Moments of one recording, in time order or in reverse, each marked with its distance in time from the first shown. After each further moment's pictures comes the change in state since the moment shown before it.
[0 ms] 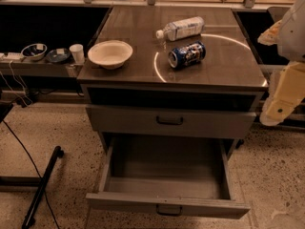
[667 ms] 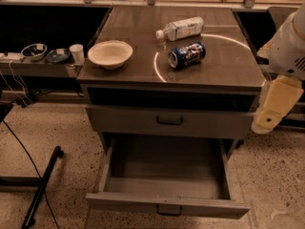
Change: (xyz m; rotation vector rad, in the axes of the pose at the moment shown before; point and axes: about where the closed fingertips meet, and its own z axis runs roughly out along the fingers) arm 0.011 0.002 0.030 -0.011 0.044 0.076
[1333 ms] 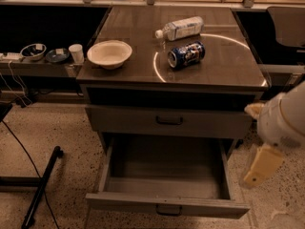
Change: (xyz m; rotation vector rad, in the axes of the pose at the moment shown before) arm 0.033 0.068 0.103 -0.078 -0.122 0.024
